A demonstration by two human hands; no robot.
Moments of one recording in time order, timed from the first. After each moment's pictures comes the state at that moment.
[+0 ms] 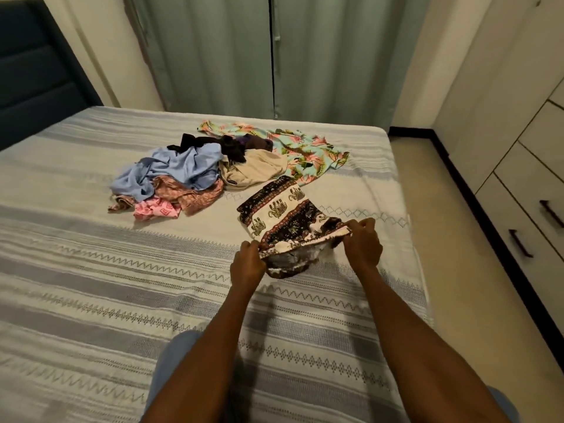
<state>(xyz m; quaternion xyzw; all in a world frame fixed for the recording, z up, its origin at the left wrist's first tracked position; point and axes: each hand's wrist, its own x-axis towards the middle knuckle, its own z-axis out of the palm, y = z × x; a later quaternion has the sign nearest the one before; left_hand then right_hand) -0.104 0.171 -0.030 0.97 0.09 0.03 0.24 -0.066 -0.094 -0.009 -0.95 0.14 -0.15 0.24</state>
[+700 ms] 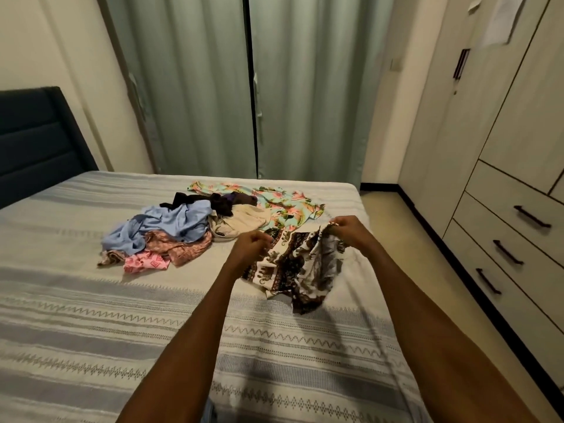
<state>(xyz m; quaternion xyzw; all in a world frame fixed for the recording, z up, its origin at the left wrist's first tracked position) -0.077 0.150 0.119 0.79 -0.03 -0.02 0.61 -0.056 -0.134 0.148 -0.86 0.01 -0.02 0.50</state>
